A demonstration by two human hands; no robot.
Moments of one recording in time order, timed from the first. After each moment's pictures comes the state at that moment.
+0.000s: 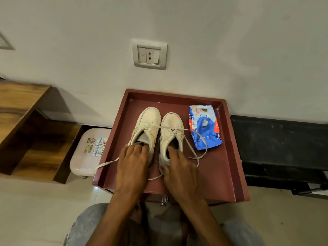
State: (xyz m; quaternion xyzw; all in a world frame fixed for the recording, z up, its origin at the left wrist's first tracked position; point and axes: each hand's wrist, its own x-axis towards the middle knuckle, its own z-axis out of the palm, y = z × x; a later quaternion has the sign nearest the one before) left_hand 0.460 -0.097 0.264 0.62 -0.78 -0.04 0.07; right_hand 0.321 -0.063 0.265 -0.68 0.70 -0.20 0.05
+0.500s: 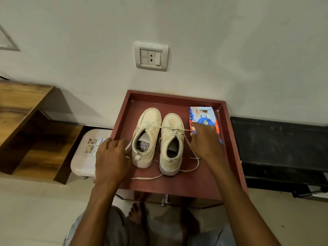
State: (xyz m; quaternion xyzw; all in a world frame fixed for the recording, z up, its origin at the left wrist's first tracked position) left_hand 0.510 -0.116 0.260 0.70 -0.70 -0.08 0.12; right_hand 0.241 -0.143 0.278 -0.63 0.75 -0.18 0.09
